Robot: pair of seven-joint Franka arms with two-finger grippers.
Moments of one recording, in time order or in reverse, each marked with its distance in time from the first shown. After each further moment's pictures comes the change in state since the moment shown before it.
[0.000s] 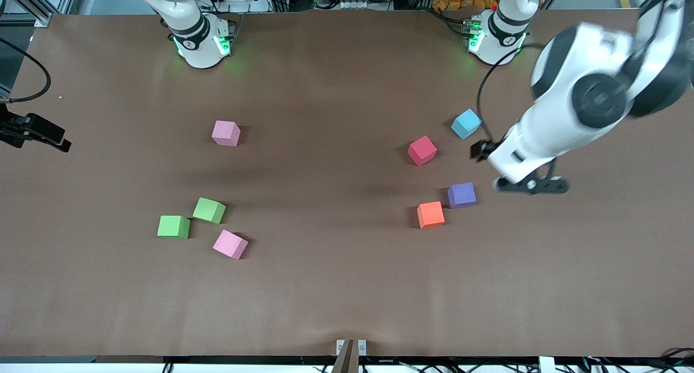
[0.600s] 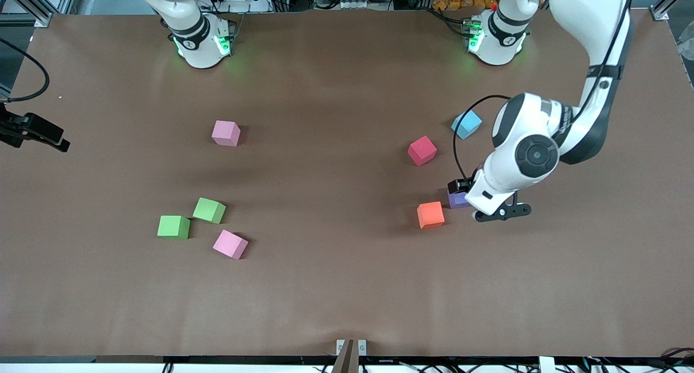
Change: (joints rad) left arm 0.007 0.105 0.004 -0.216 0.000 0.342 -0.220; right arm 0.000 0.000 -0.001 0.002 0.000 -0.001 0.000
